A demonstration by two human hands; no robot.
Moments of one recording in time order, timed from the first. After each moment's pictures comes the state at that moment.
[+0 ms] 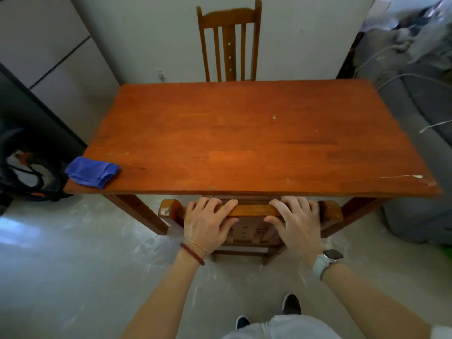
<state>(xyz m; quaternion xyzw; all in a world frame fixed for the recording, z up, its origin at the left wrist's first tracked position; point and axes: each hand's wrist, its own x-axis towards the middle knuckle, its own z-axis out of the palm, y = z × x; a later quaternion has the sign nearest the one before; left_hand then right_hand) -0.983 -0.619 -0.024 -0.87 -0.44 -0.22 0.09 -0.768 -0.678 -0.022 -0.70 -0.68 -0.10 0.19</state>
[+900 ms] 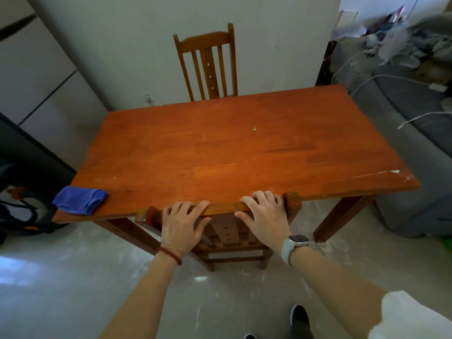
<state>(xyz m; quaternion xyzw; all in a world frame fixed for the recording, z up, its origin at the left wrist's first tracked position) -0.981 -0.596 0.001 -0.87 -0.50 -0.06 0.01 -0.775 -0.652 -0.001 -0.72 -0.68 0.03 0.13</state>
